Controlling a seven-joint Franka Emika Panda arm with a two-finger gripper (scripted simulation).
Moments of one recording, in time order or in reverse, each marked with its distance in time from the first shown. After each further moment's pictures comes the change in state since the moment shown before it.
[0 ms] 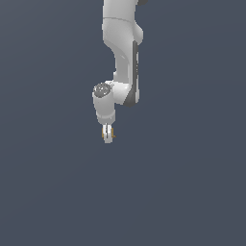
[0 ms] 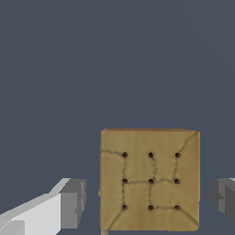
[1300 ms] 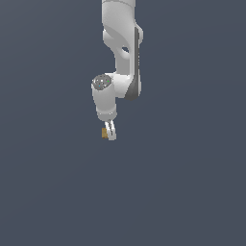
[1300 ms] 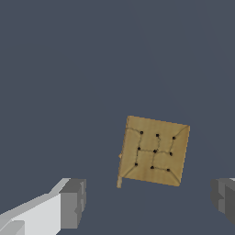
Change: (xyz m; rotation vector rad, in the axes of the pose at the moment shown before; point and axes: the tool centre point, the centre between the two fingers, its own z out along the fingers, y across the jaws) arm -0.008 -0.014 -0.045 0.002 -0.008 -0.159
